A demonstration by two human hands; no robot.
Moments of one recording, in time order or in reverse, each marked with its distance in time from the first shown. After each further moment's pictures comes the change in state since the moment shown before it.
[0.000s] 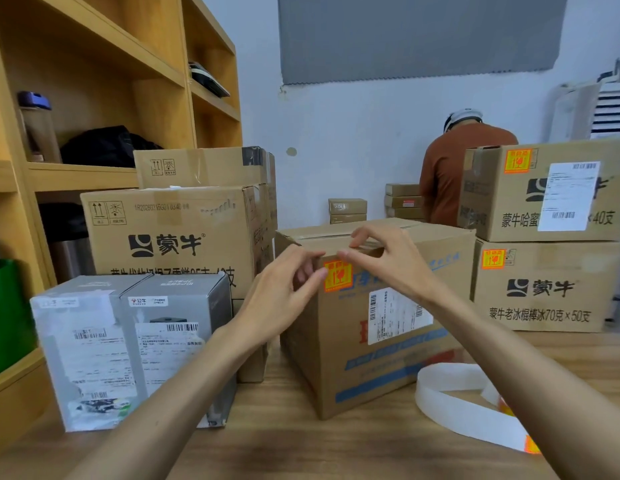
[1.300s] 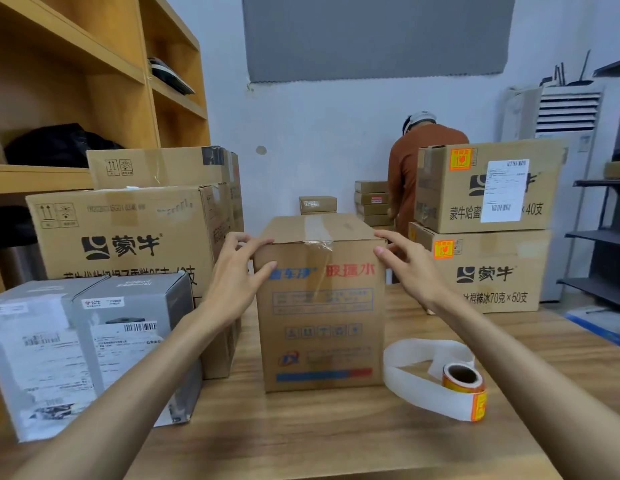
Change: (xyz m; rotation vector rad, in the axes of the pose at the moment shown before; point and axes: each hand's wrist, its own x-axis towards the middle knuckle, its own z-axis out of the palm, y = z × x) left_hand 0.014 -0.009 0.008 0.113 0.005 -0.208; right_hand -0.057 0.056 -0.060 0.104 0.045 0.280
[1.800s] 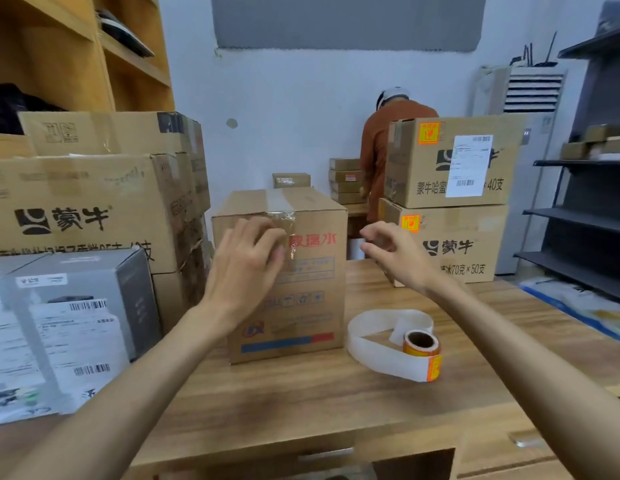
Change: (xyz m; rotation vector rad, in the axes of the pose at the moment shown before) left_hand -0.026 0.051 0.044 0.293 0.166 0.418; right_hand -0.020 0.026 -0.025 -0.176 -0.031 -0.018
